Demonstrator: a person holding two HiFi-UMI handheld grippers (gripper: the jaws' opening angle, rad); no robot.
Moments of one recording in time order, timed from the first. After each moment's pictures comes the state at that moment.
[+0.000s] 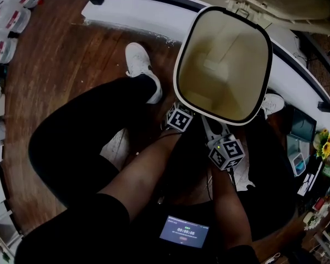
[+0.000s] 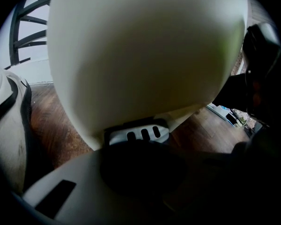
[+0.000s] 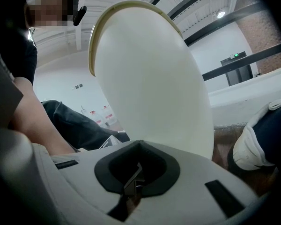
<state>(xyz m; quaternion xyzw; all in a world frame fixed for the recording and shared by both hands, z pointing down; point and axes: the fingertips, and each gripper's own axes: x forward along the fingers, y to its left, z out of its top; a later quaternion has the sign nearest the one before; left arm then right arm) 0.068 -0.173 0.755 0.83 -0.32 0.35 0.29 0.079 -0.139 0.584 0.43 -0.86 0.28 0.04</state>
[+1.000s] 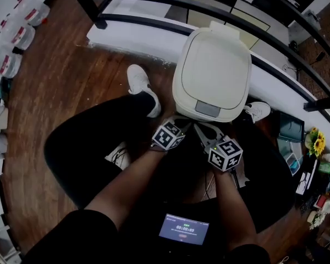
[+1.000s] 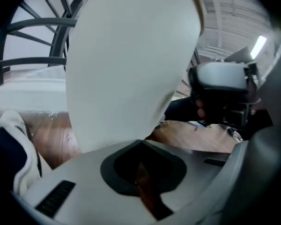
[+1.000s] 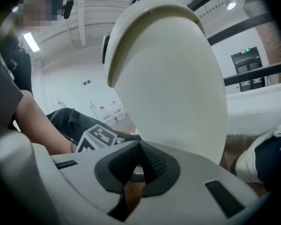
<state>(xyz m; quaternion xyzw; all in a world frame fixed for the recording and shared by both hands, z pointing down) 0.068 -0.115 0.621 0.90 -0.21 0.28 0.25 0.058 -0.111 0.509 0.37 -0.88 0.30 0.07</state>
